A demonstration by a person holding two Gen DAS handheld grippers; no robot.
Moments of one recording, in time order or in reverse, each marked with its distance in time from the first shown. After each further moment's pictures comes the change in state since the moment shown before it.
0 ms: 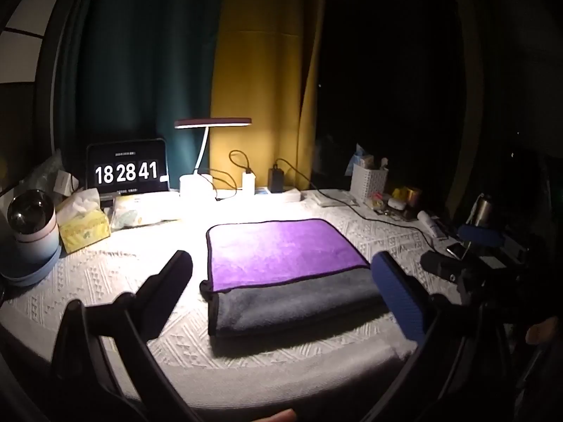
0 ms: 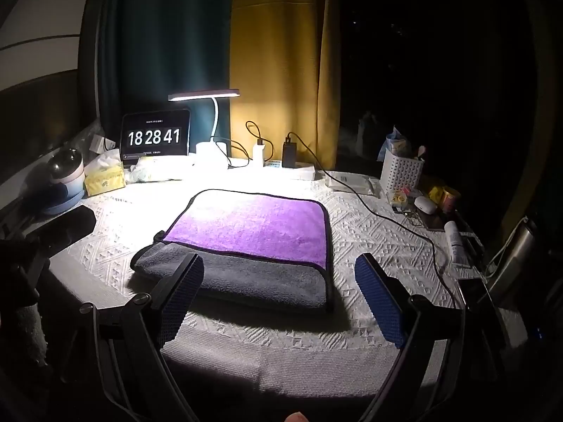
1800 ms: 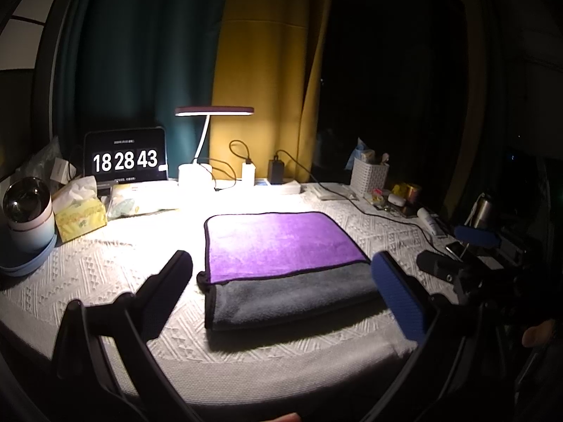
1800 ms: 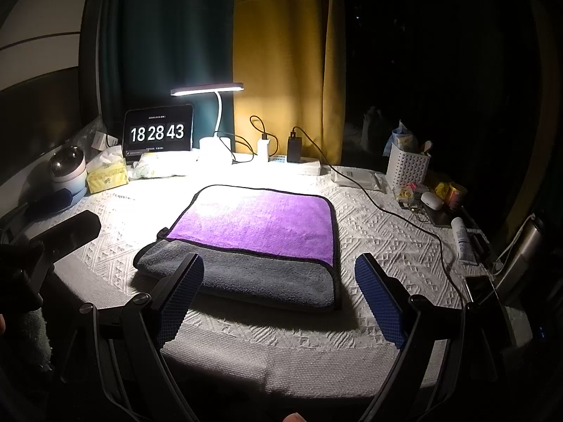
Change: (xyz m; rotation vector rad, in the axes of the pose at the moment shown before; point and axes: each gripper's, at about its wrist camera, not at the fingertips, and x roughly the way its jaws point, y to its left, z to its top) left arm 0.006 0.010 -0.007 -0.027 0.022 -0.018; right arm 0.007 0.006 -0.004 -0.004 0.014 0.008
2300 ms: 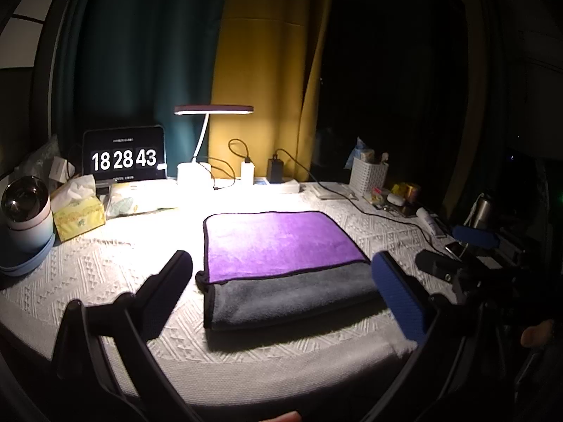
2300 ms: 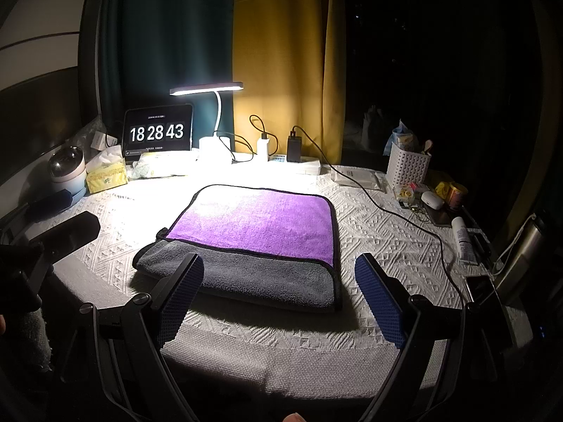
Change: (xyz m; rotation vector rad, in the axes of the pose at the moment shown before) left arm 0.002 0.001 0.001 -0.007 0.007 -0.004; right arm 0.001 0.001 0.000 0.001 0.003 0.001
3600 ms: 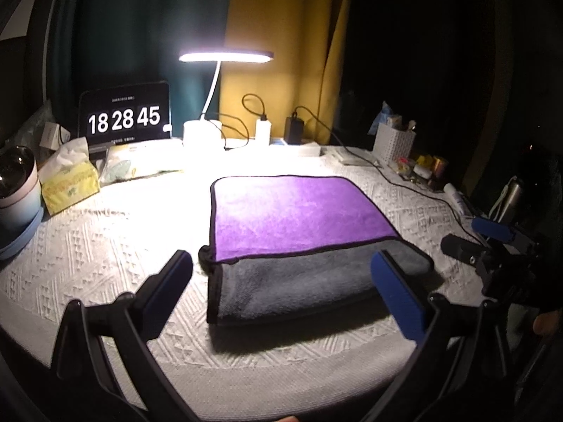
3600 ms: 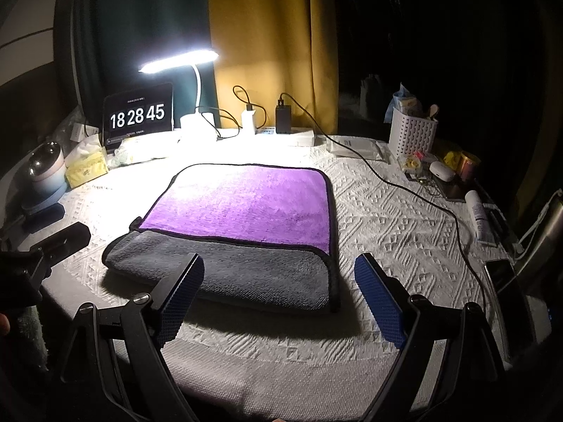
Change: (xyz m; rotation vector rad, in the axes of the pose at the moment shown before) left arm 0.070 0.019 -0.014 -0.033 0.160 0.055; right arm 0.067 -0.032 -0.005 0.067 0.119 0.019
